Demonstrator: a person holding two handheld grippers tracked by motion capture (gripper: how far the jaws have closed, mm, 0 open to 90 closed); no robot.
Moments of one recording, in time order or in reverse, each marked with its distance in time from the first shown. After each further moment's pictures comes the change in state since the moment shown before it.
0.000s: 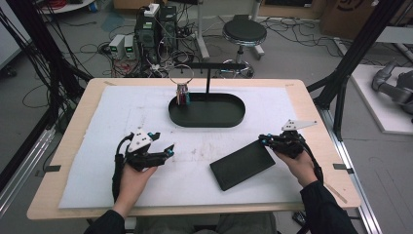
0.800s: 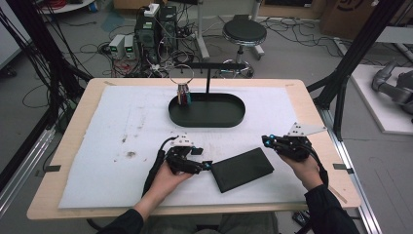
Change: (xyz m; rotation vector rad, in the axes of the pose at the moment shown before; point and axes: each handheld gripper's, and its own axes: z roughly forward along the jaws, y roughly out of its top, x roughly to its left) left arm -0.057 0.002 0.087 0.196 -0.417 -0.081; right arm 0.016 0.001 -0.021 -0.081 0.003 -0.121
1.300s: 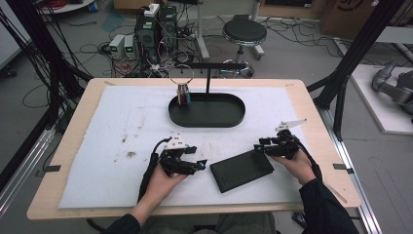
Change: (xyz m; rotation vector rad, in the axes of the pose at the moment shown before) left arm -0.002 -0.007 -0.027 -0.080 0.096 0.020; right arm -0.030 -0.018 0.044 0.249 0.088 0.195
